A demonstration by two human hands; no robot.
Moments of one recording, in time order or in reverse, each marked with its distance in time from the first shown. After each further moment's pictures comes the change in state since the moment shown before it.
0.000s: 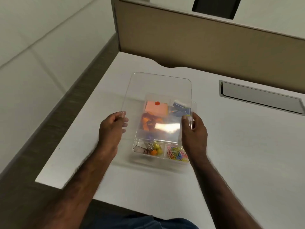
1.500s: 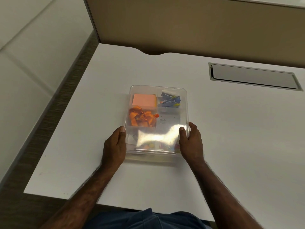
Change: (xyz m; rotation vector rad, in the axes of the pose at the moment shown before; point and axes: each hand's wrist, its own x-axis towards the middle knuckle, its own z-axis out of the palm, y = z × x) left_hand -0.012 -0.094 0.024 0.535 -0.095 0.322; right_hand -0.001 0.103 -0.015 -0.181 -0.054 0.110
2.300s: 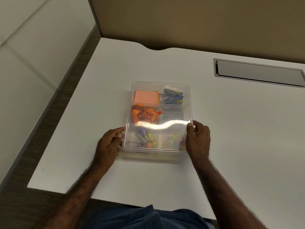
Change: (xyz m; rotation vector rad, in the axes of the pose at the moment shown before) left_hand -0.004 -0.015 -0.037 -0.247 -0.145 -0.053; right_hand 0.000 -0.009 -0.006 0.031 0.128 0.069
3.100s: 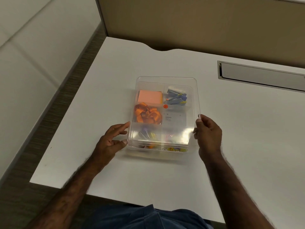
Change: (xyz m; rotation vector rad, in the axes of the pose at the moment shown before) left_hand -0.004 0.018 -0.023 -0.002 -0.277 0.057; right_hand 0.019 -0.019 -0.016 0.447 -0.037 0.163
